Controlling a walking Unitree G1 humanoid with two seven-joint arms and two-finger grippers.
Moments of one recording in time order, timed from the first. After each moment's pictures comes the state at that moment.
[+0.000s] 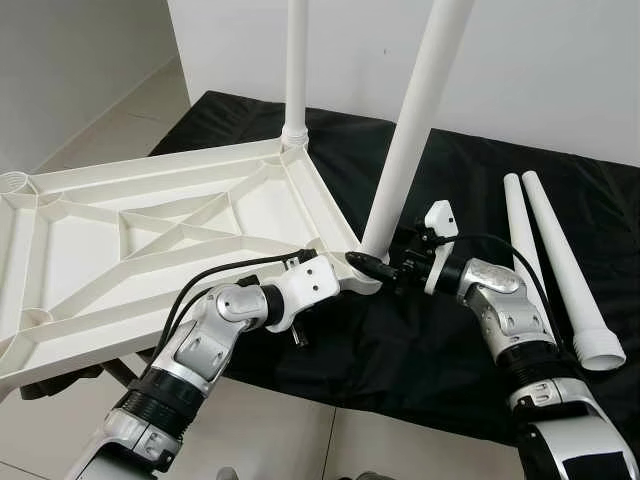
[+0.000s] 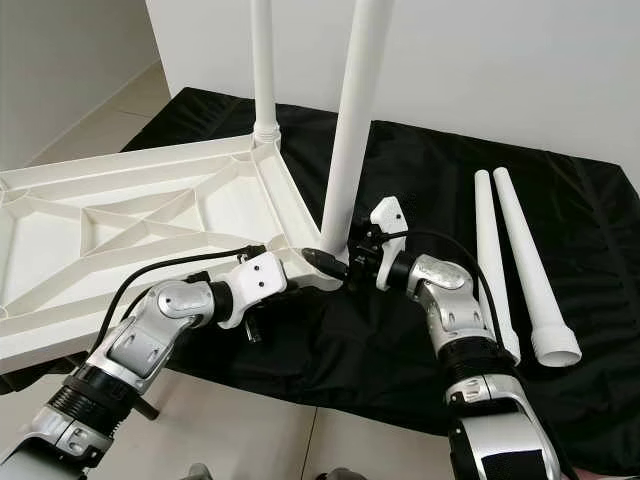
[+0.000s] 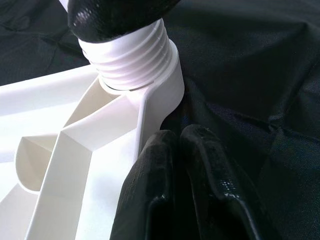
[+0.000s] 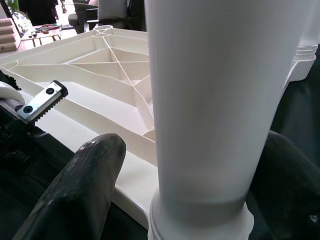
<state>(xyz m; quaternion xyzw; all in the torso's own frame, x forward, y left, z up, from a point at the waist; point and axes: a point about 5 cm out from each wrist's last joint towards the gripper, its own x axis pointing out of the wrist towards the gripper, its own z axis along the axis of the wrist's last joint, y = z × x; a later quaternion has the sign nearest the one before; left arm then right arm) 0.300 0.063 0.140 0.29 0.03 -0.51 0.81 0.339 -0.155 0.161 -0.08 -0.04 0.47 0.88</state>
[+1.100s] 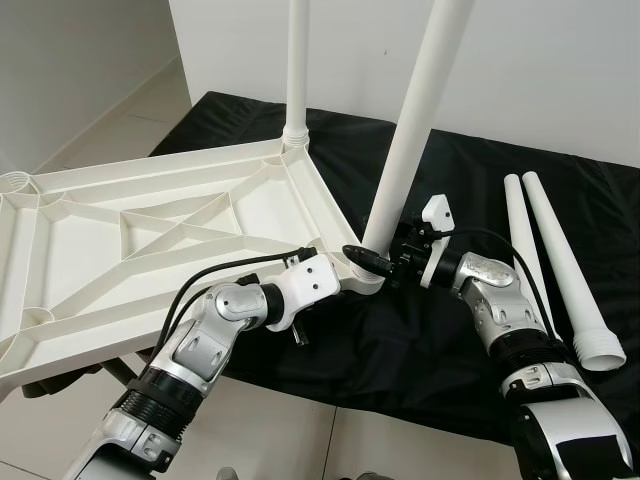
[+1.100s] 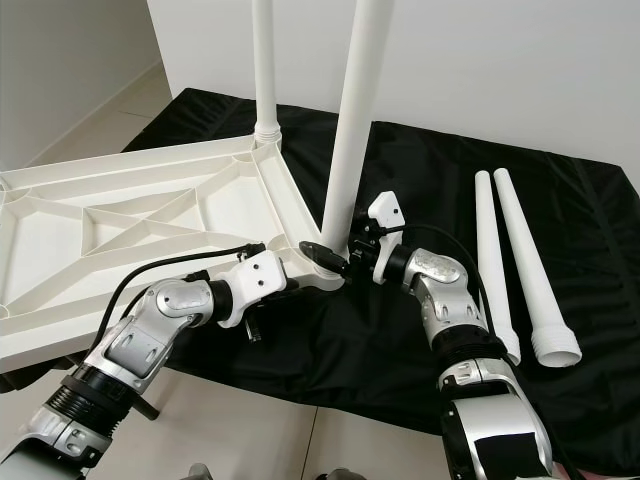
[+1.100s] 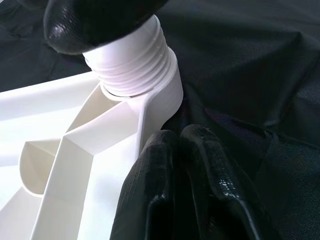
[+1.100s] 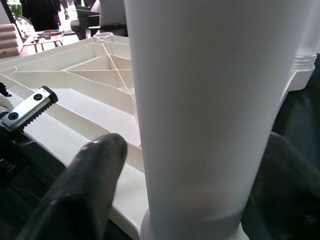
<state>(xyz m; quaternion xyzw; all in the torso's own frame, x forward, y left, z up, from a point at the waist) 0.299 0.062 0.144 0.28 0.02 -0.52 0.81 0.348 -0.154 0.161 -0.07 -0.05 0.47 0.88</state>
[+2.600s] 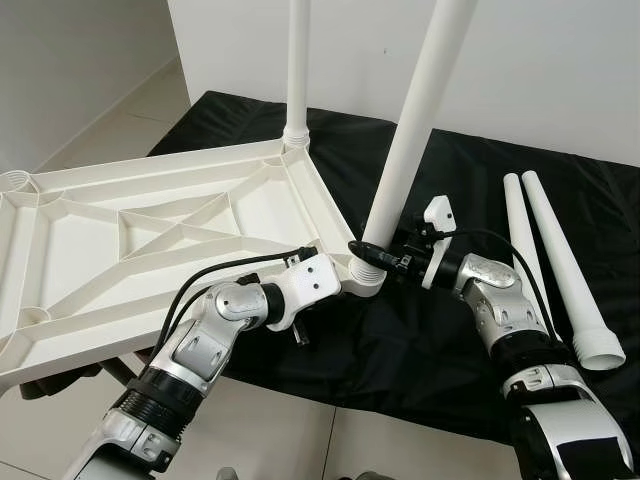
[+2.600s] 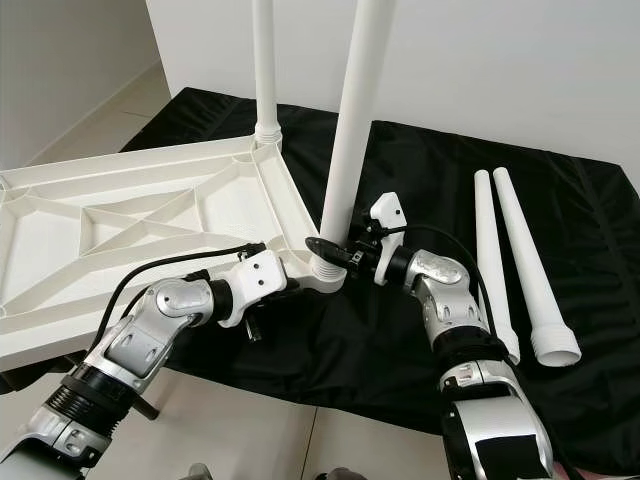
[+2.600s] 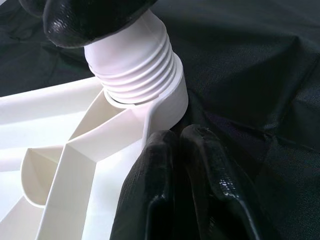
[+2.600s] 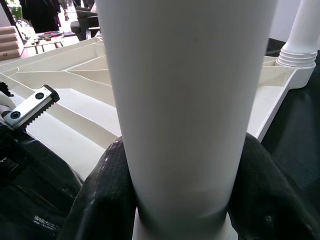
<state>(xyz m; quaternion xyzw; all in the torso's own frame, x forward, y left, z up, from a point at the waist) 0.299 0.061 0.145 0.28 0.02 -0.52 0.81 0.345 -0.154 0.162 -0.07 -0.05 0.47 0.88</state>
